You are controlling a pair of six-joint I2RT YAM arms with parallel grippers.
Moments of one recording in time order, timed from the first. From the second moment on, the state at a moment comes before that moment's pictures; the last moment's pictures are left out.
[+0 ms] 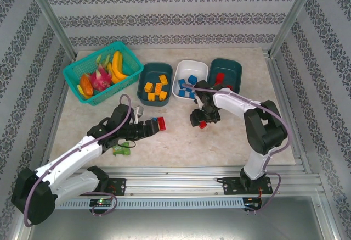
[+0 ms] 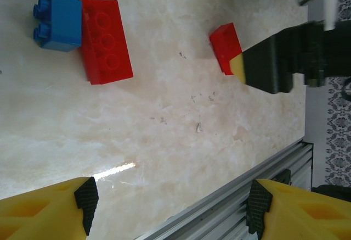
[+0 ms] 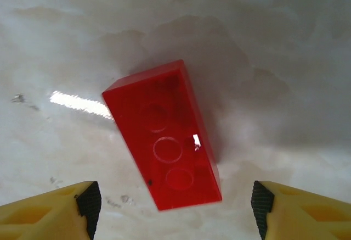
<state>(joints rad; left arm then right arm) -0.55 0.99 0.61 -0.39 0.36 -0.85 0.48 1.80 1.19 -0.91 -0.11 0.24</state>
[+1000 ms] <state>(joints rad) -0.56 1.23 1.00 -0.44 0.33 -0.83 0.38 1.62 1.37 -0.94 0.01 0.32</state>
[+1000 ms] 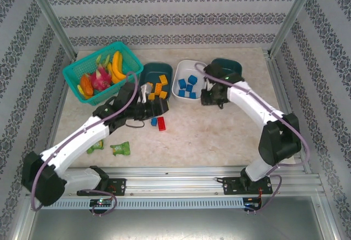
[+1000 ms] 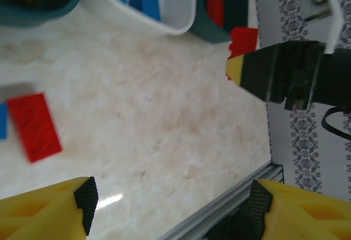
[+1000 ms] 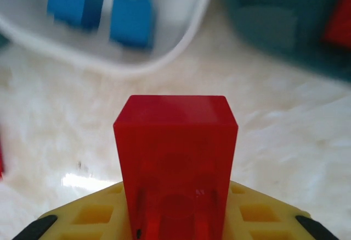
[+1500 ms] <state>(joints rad) -0.56 1.85 1.65 -0.44 0.39 -0.77 0.08 2.20 2.02 -1.09 0.10 0.37</state>
